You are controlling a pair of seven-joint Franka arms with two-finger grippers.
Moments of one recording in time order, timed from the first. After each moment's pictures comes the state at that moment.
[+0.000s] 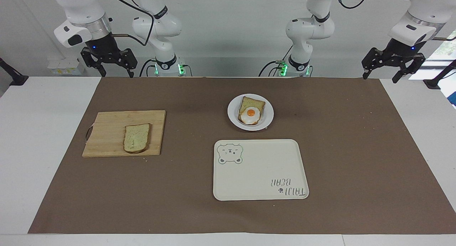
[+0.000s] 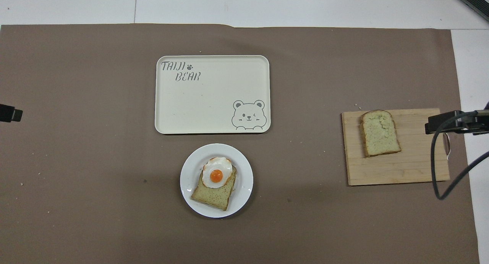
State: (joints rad) left arm -0.02 -0.02 0.04 -1.48 -0.01 1.52 0.27; right arm 0.05 -0.08 -0.05 -1.60 -0.02 1.52 0.05
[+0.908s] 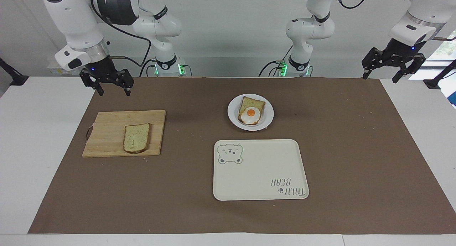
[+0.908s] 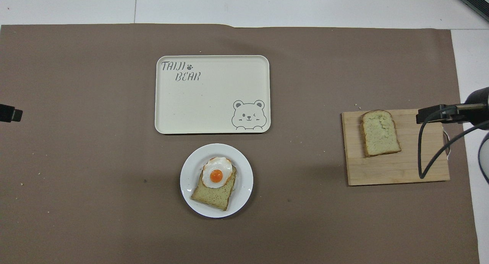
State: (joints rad) left arm -0.02 -0.02 0.04 -1.48 -0.01 1.52 0.27; right arm -0.01 -0.03 -0.06 -1.77 -0.02 1.78 -0.06
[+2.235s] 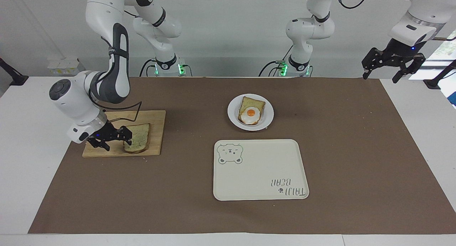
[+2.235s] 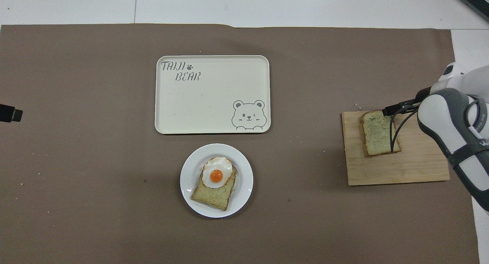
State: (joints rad) left arm -0.02 -0.02 0.04 -1.48 -0.01 1.52 0.27; right arm -0.14 0.34 -0.06 -1.87 0.21 2.20 -0.52
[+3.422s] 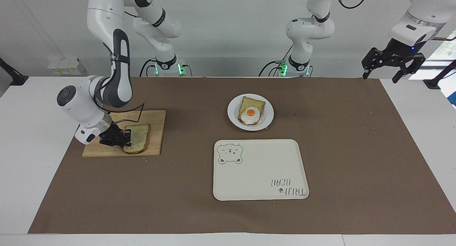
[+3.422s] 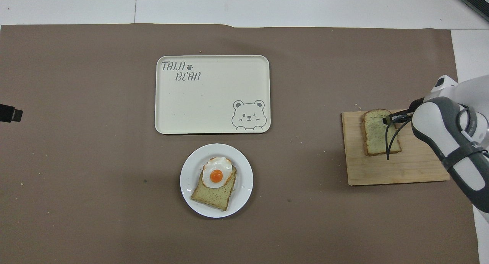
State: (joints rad) left arm -0.02 -0.02 0.04 -1.48 -0.01 1.52 0.27; right arm -0.15 0.34 -0.05 -1.93 0.23 2.21 -0.52
